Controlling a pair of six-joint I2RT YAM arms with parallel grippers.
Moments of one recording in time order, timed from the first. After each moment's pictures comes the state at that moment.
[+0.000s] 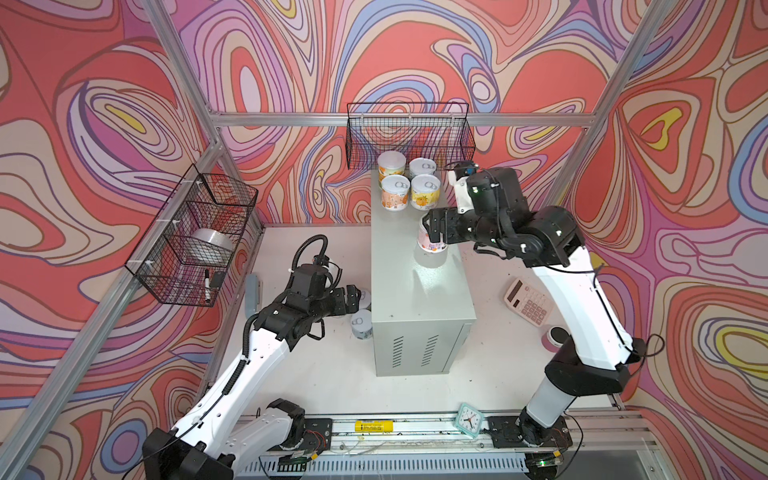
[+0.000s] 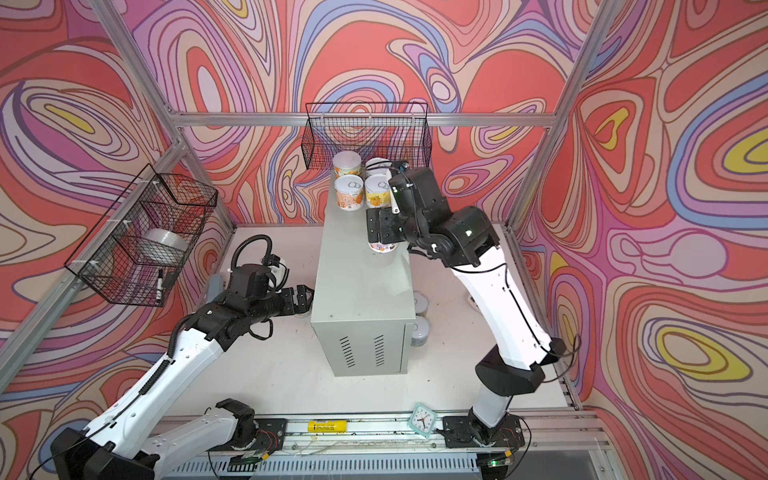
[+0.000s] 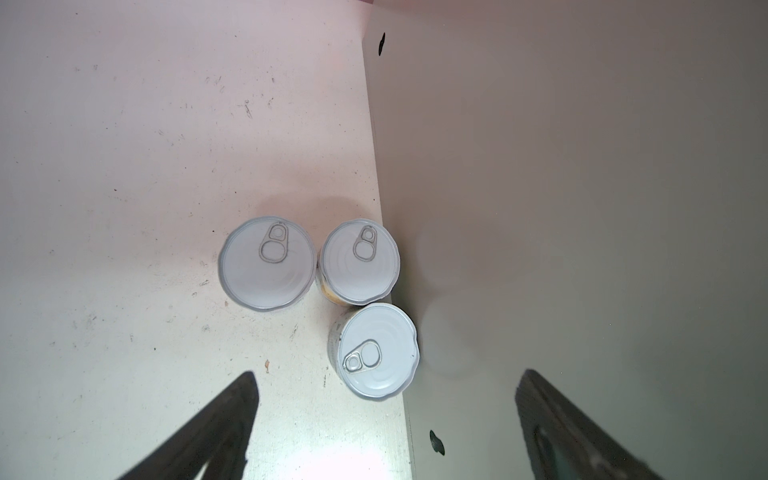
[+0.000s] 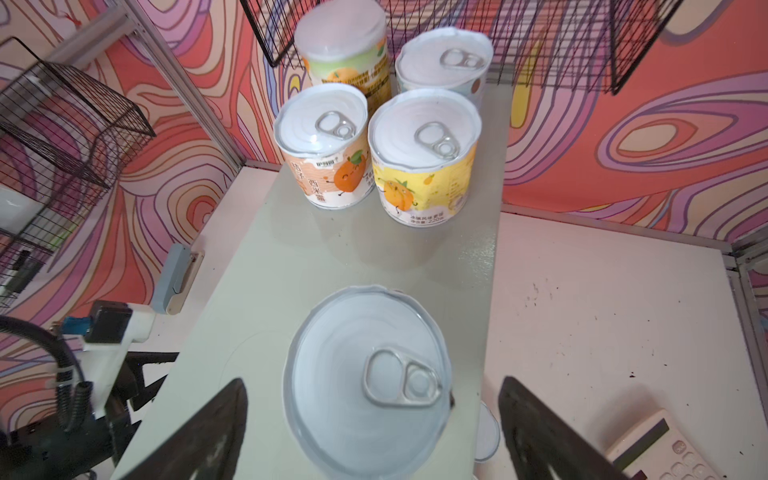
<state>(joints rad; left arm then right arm) -0.37 1.04 0.95 -0.64 0.05 -0.45 0.70 1.70 2.43 -1.28 0.23 0.34</state>
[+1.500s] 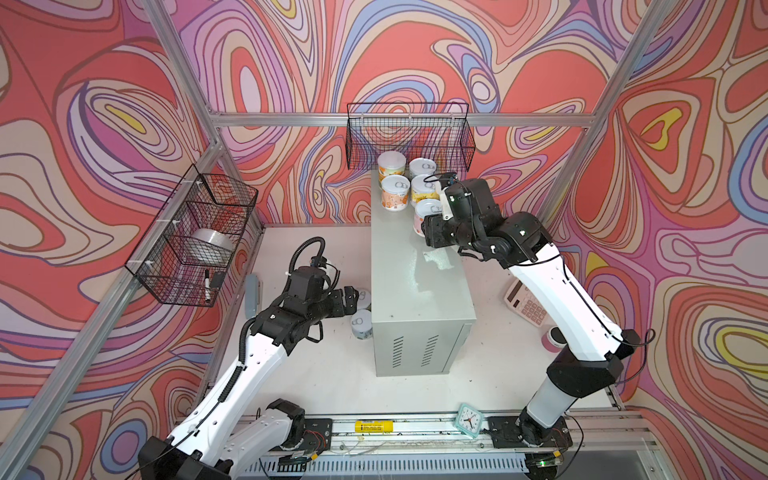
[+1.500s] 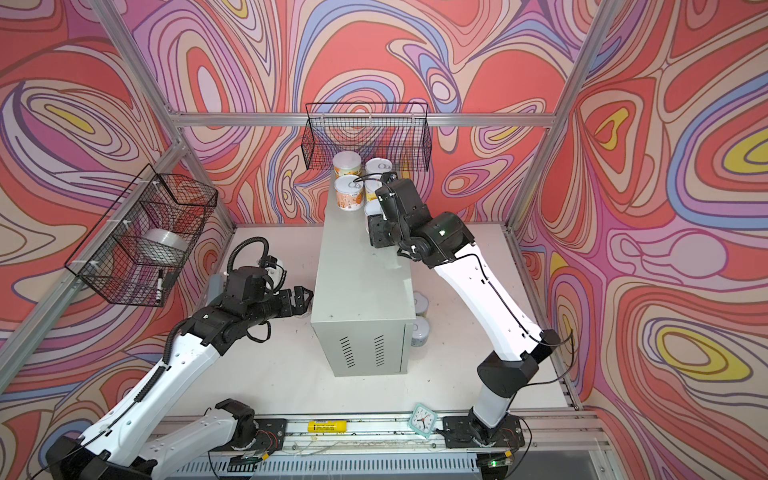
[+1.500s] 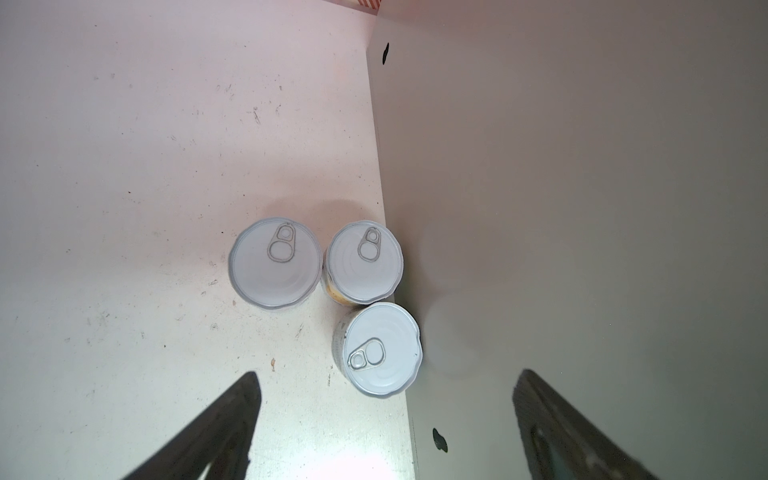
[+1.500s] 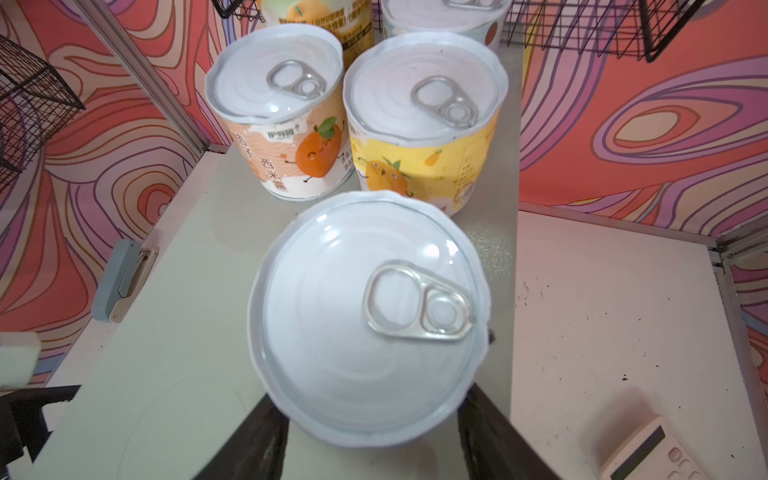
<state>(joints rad) -0.37 1.01 0.93 -0.64 0.03 -0.45 0.68 1.72 2.21 -1.11 0.27 0.31</state>
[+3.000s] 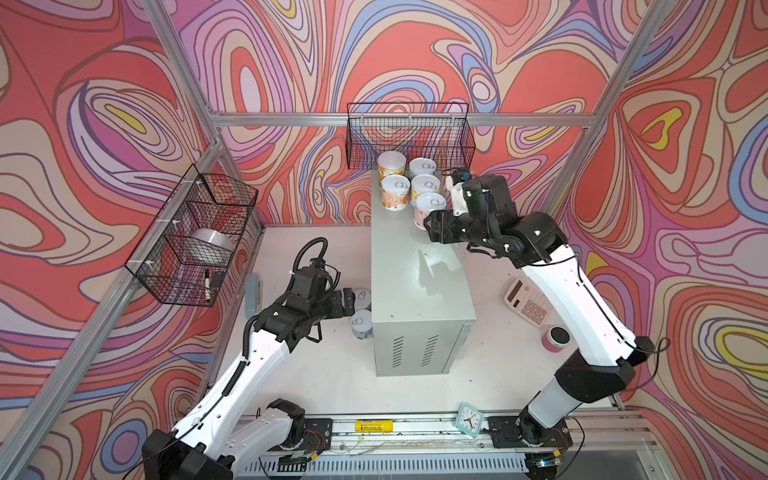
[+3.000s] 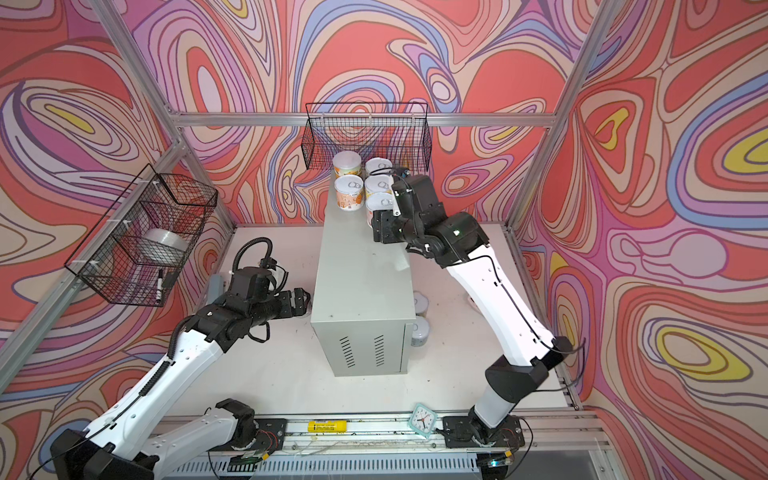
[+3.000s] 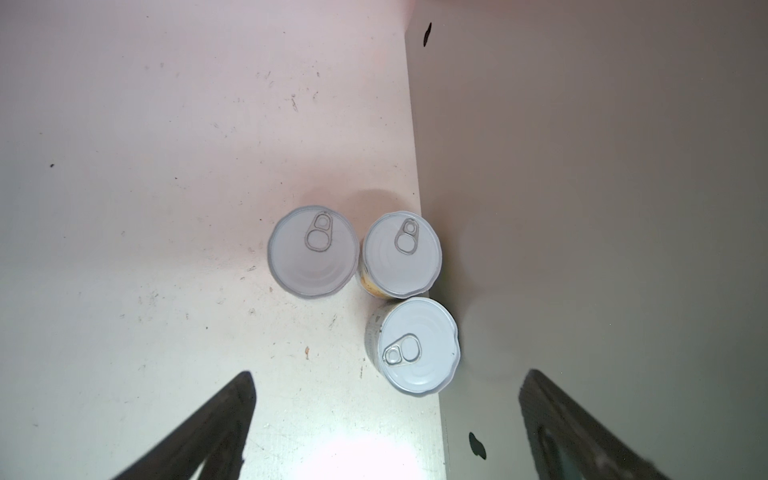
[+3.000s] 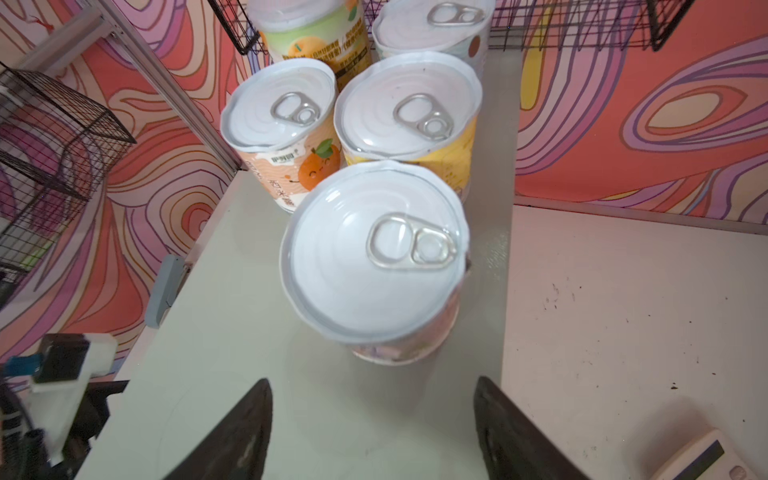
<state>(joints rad) -0.37 1.03 0.93 -0.68 -0.06 -0.44 0.62 1.61 2.11 -1.05 0.14 0.36</state>
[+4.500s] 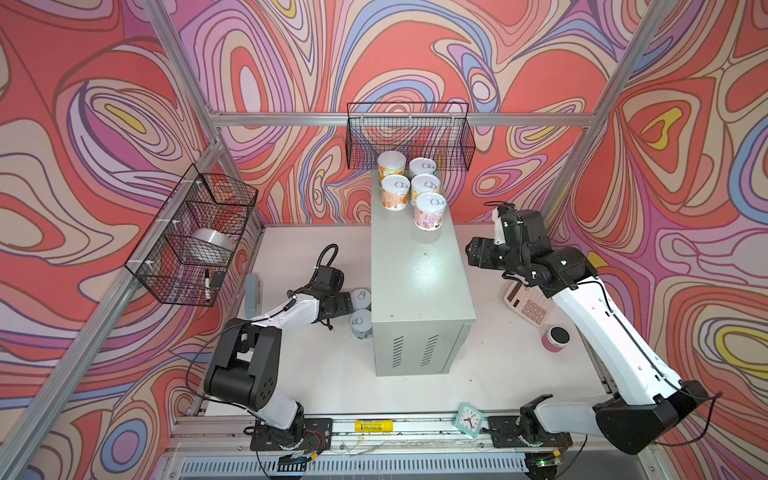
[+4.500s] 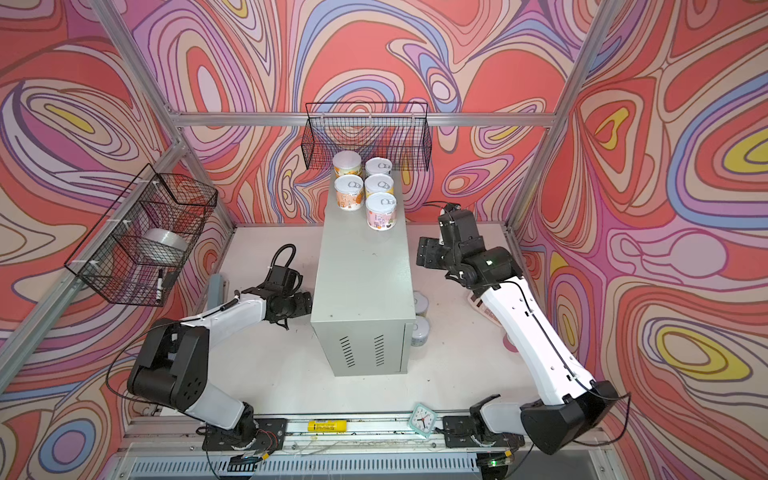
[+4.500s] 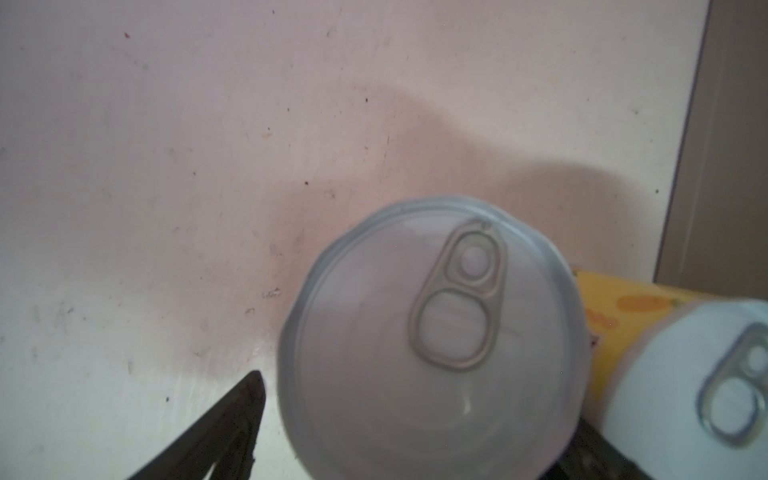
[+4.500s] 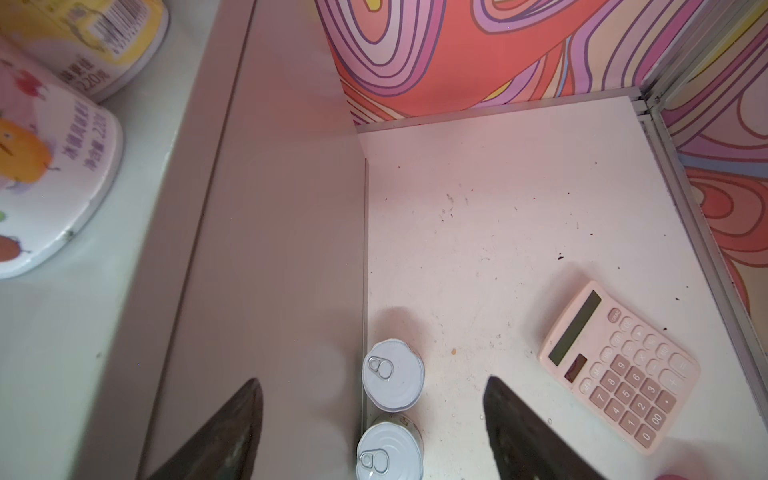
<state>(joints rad) -0.25 1.59 0.88 -0.41 -0.11 -0.51 0.39 1.33 1.56 -0.92 0.14 0.39</state>
